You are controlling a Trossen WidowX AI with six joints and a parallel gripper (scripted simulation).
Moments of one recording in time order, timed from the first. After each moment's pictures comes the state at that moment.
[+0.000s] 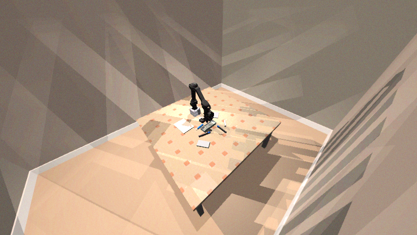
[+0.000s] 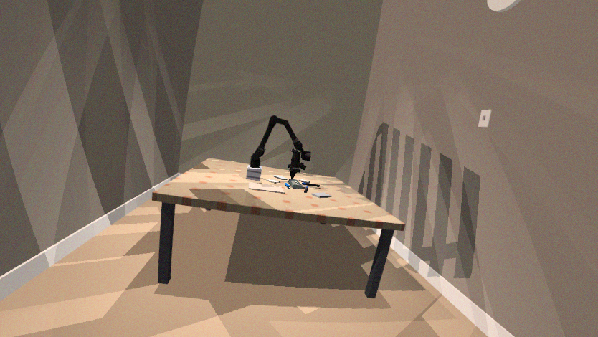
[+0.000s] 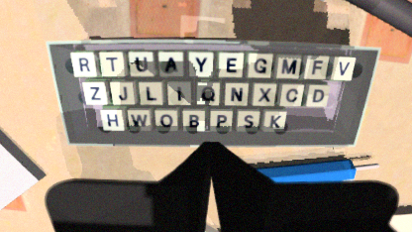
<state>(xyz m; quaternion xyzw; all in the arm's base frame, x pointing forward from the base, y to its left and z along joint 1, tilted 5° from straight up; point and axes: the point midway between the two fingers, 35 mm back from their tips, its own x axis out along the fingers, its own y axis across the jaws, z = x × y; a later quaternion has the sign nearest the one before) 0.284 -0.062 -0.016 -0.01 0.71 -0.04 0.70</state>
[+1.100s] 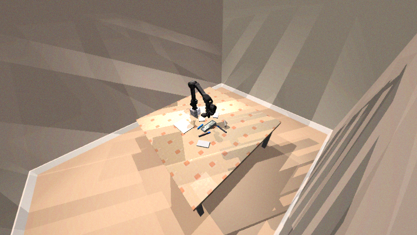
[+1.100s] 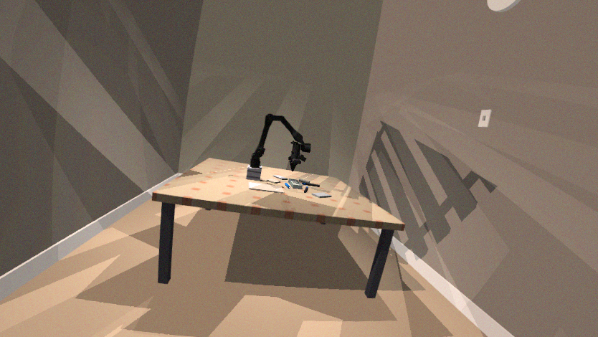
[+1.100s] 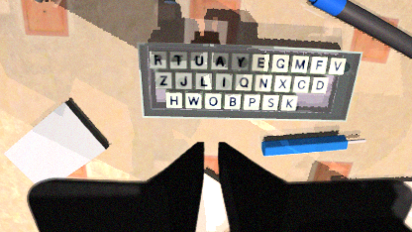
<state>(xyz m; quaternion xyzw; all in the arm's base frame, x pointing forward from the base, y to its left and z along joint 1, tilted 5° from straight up) 0.286 -0.024 0.037 -0.01 0.71 -0.04 0.70</state>
